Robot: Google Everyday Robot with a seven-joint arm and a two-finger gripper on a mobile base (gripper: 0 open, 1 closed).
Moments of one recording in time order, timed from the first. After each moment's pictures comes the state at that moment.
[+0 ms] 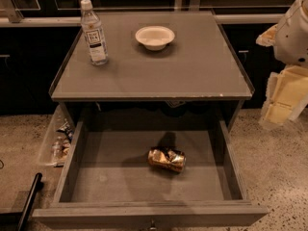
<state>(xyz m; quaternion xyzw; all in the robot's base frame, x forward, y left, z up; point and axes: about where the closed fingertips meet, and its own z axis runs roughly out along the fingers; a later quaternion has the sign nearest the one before) 0.438 -0.217 0.976 -0.60 0.78 -0.03 0.16</state>
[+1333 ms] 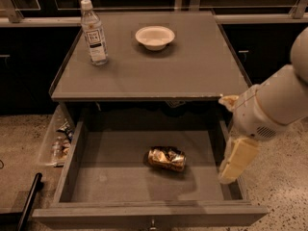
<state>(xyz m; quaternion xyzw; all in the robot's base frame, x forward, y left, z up) 0.412 -0.166 0.844 -0.61 0.77 0.07 0.20</state>
